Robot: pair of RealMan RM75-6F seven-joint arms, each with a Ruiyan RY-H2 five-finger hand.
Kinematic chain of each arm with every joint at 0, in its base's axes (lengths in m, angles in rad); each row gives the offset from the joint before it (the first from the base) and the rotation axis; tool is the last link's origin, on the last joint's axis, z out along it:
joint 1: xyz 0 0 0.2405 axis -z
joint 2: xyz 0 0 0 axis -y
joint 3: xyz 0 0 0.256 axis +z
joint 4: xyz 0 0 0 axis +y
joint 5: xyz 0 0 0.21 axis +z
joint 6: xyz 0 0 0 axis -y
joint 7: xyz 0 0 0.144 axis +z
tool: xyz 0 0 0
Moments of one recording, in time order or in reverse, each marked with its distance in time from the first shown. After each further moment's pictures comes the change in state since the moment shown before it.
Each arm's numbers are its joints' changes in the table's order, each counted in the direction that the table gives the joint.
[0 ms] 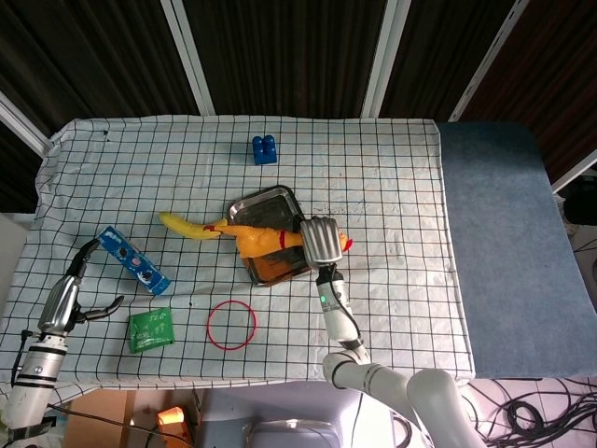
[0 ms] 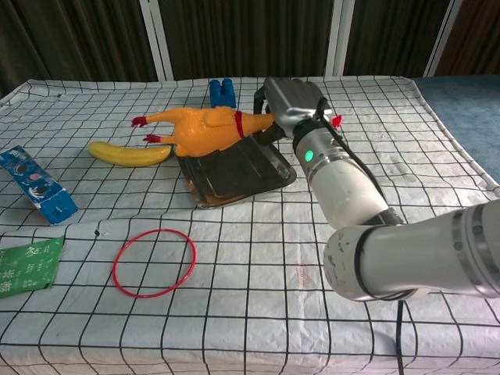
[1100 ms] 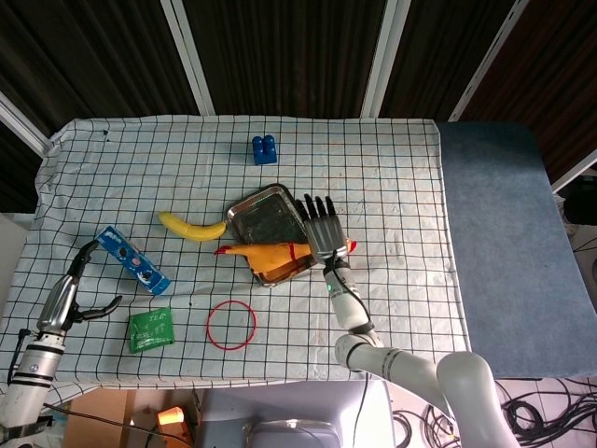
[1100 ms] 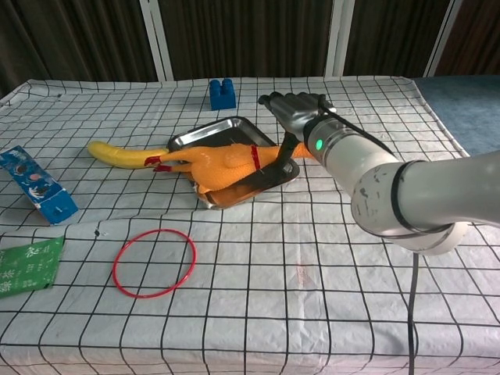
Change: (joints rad) left arm 0.001 -0.026 -0.007 -0.009 0.002 0.053 -0.069; right arm 0.033 -0.194 0.023 -0.242 0.185 0.248 -0.369
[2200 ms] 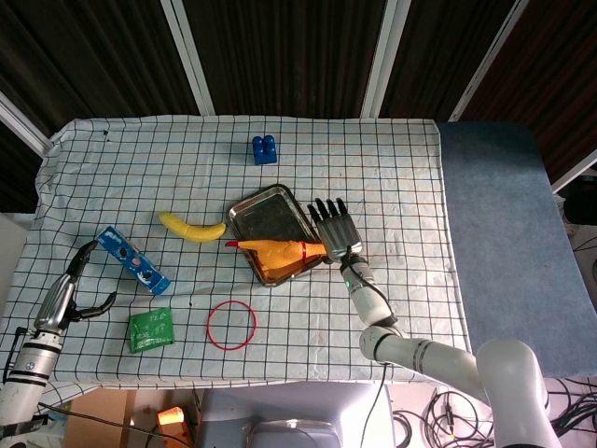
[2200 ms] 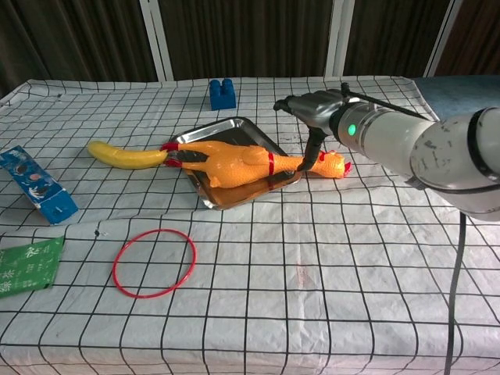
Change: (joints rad) left arm 0.007 -0.036 -0.002 -0.024 -0.014 0.046 -0.011; right arm 0.046 -0.230 -0.079 -0.261 0.132 0.078 -0.145
